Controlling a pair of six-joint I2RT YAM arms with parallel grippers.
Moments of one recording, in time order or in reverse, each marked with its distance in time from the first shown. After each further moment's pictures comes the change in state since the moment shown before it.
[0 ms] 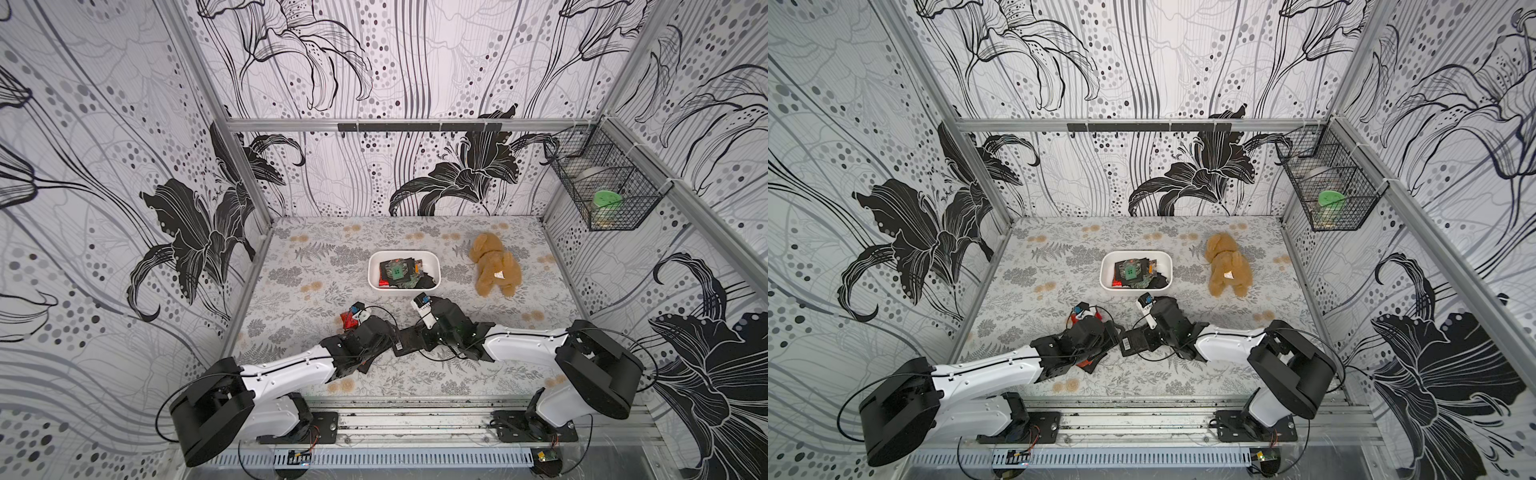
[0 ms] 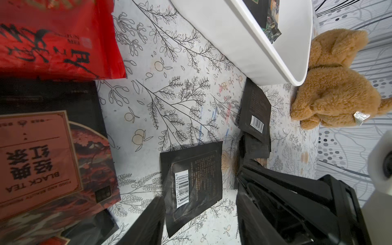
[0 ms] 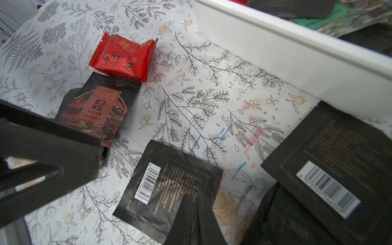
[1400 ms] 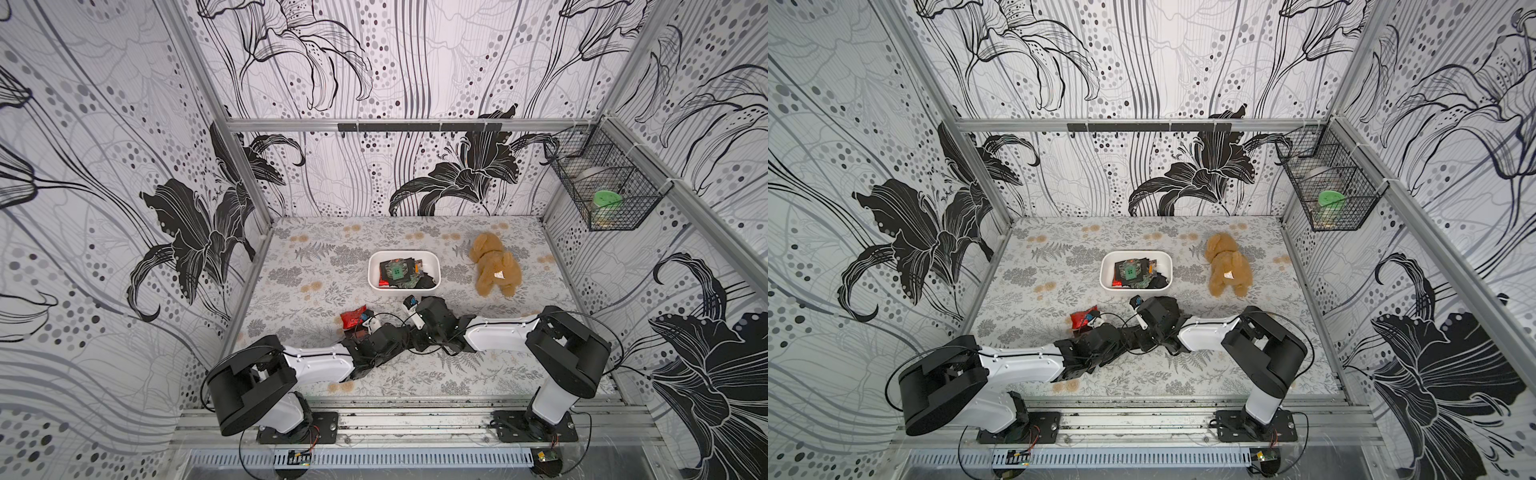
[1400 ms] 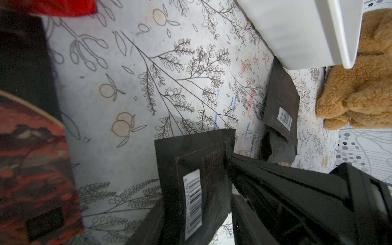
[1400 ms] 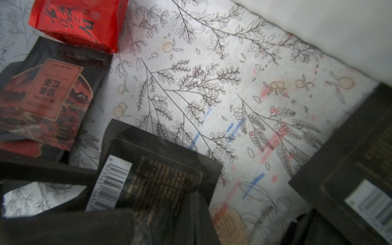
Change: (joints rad) left arm -0.063 0.233 -0.001 0.179 -0.016 -0.087; right arm 0.019 0.159 0.129 -0.124 0.019 -0.006
